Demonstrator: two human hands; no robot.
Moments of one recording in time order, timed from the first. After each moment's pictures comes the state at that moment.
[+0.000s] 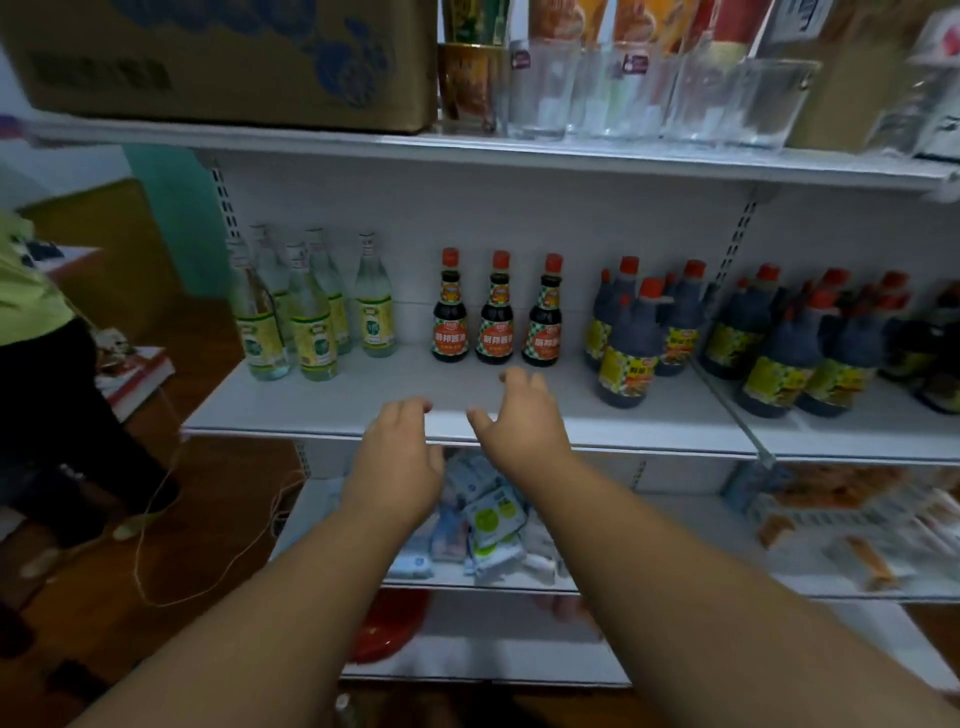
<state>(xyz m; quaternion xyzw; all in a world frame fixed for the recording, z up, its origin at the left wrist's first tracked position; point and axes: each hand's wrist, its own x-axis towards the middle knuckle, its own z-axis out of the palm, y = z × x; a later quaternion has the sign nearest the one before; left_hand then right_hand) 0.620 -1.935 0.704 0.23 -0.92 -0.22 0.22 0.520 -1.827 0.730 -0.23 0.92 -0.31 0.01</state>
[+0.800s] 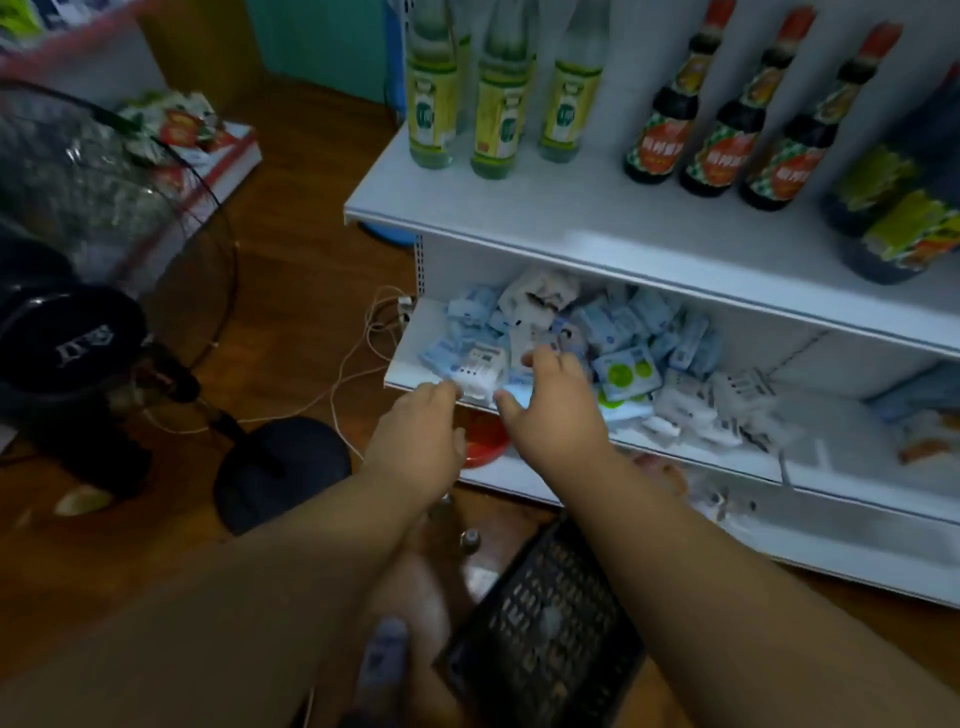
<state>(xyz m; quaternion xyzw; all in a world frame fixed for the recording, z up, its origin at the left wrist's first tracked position) 0.778 -2.063 0.554 0.29 -0.93 -0.23 0.03 0.674 -1.954 0.589 -0.29 0.92 -0.23 0.12</state>
